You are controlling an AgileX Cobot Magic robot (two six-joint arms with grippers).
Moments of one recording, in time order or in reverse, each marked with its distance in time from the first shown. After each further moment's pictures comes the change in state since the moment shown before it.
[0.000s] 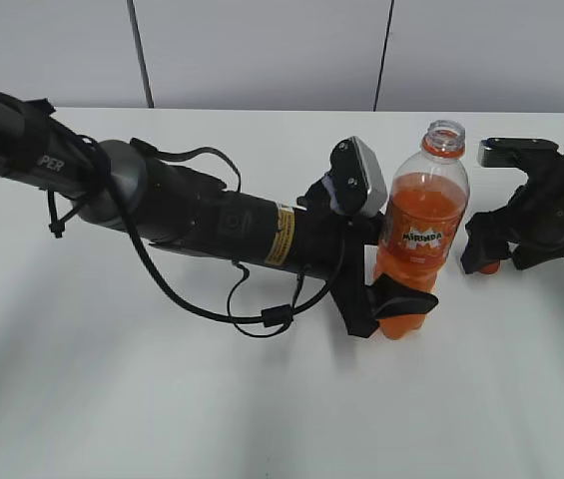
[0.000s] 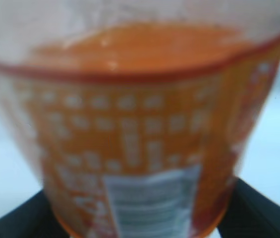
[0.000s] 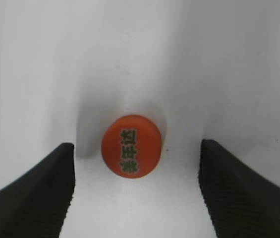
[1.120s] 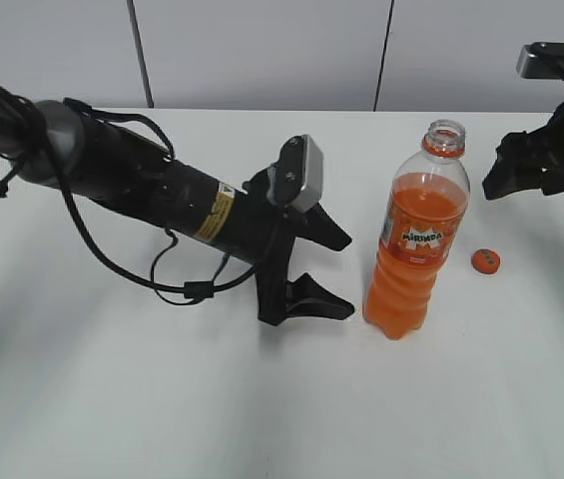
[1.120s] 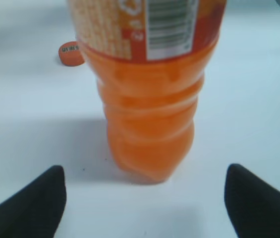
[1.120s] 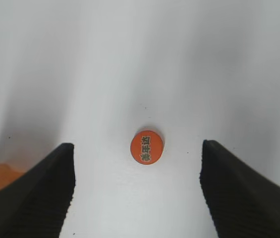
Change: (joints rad) left arm 0.147 -0.043 0.000 0.420 -0.054 -0.182; right arm 0.000 -0.258 0.001 0.004 0.046 0.000
